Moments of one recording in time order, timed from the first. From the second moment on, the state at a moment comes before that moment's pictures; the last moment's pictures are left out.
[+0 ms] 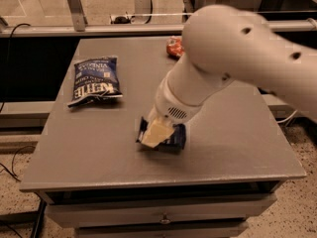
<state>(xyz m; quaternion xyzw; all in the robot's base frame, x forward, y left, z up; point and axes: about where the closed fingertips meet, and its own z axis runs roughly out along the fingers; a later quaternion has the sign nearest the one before) 0.458 0.001 0.850 -0.62 0.75 0.11 0.21</state>
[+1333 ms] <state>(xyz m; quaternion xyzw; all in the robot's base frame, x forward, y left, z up) 0.506 -0.075 0.946 -0.61 0.74 0.03 0.29</state>
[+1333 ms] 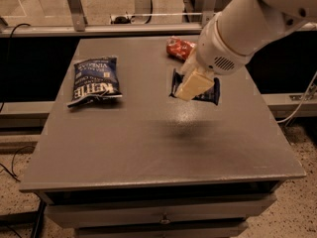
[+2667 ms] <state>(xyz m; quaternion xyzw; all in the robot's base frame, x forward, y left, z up) 0.685 -0.165 0.897 -0.50 0.79 -0.02 0.36</state>
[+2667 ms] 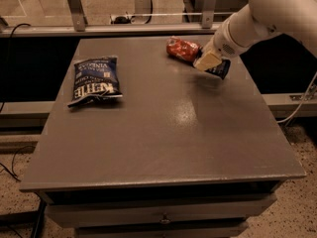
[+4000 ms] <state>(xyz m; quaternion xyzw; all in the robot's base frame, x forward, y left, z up) 0.725 -0.185 0.877 -0.47 0.80 -0.02 0.36</state>
